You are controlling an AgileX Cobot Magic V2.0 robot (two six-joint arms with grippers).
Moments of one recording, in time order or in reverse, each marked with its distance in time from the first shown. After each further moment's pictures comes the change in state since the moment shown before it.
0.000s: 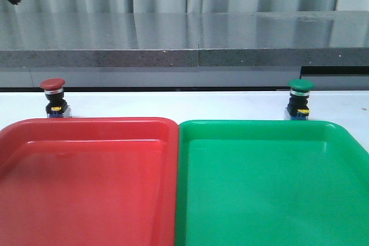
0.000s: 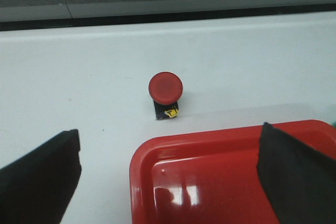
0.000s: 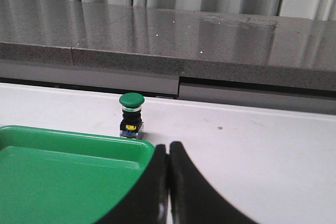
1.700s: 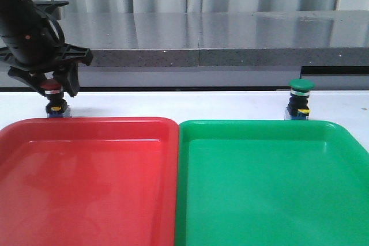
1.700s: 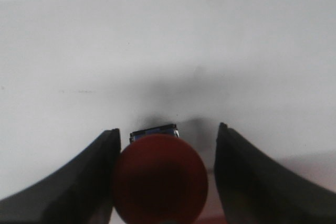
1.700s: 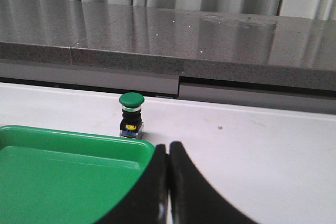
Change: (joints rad) left arm -0.027 0.619 -0.302 0.002 -0.056 0.000; right arm 0.000 0.000 0.000 0.000 0.000 0.000
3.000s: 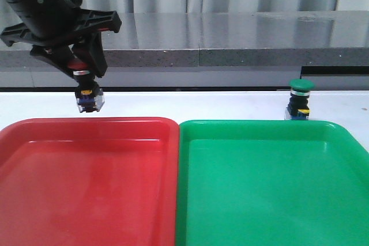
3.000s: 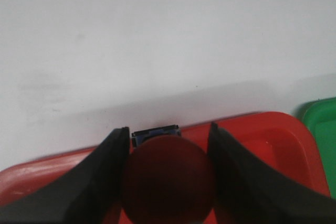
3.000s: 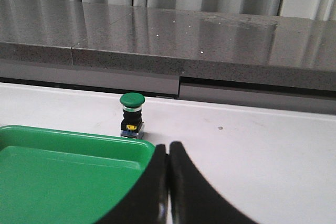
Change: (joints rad) left arm -0.157 -0.231 0.157 -0.099 0.003 -0.051; right arm 0.000 0.000 0.000 0.000 0.000 0.000
